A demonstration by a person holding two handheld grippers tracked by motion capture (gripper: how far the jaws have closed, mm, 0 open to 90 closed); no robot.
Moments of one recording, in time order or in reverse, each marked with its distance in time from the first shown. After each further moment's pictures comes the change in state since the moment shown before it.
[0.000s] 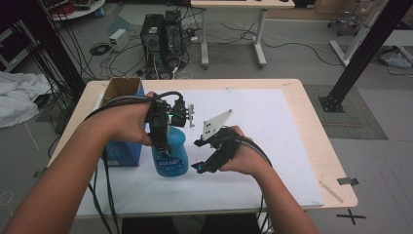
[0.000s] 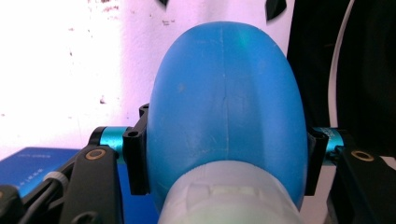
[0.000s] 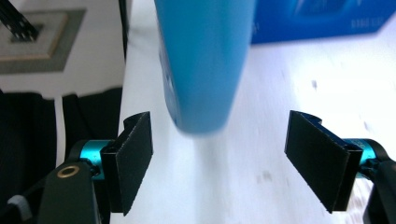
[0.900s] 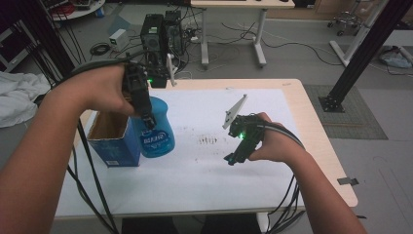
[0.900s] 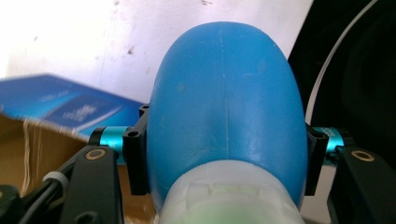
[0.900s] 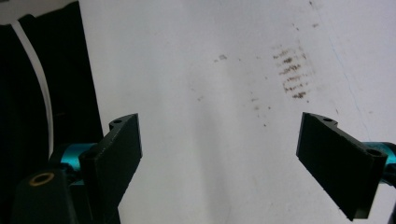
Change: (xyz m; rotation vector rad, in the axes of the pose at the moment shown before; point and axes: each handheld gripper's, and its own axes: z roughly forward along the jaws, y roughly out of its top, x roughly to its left) left arm 0.031 -0.035 -0.077 -0.018 0.001 -0.318; right arm -0.015 -0.005 -0.061 0.342 -0.096 0.100
